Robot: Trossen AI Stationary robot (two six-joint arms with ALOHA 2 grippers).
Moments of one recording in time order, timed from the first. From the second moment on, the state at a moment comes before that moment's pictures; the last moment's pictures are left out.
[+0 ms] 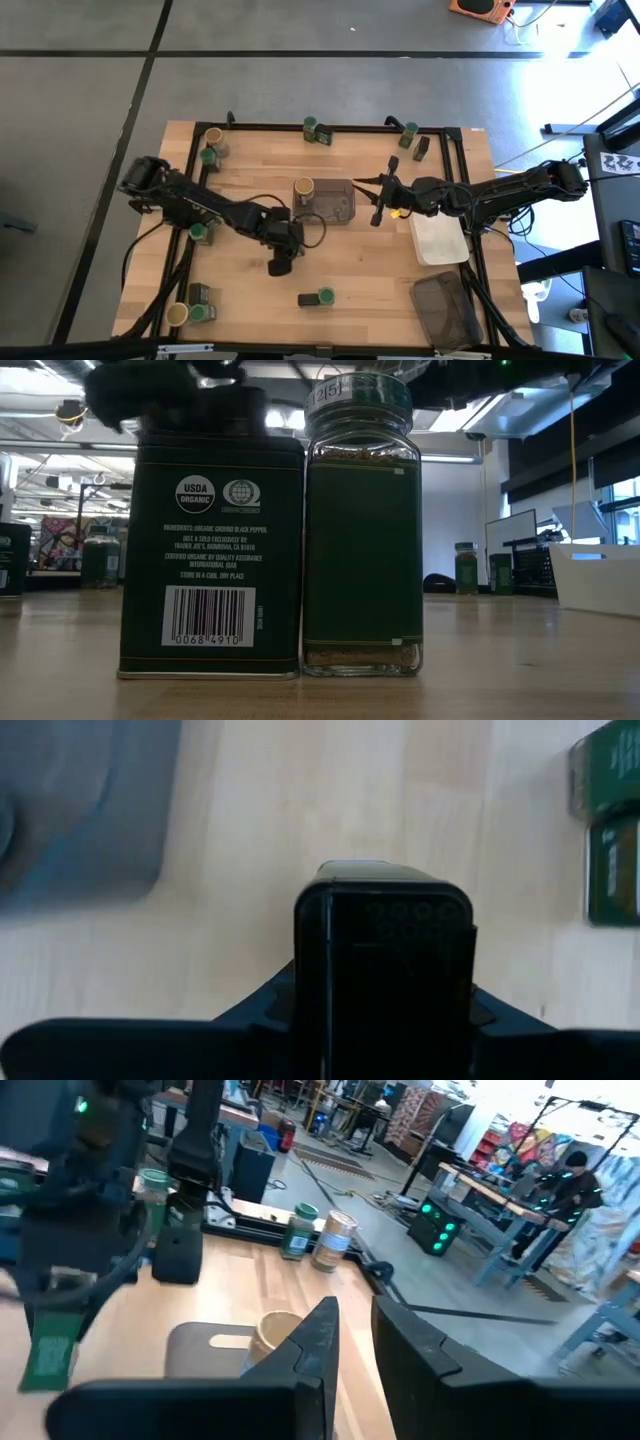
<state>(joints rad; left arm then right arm) -0.25 1.66 1.03 -0.53 -0.06 -0.39 0.11 1.15 0.66 0.39 0.43 -0.31</state>
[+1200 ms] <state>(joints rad) -0.27 1.83 1.35 -0.76 -0.11 -0.23 0.12 1.15 0.66 0.34 0.04 -0.08</state>
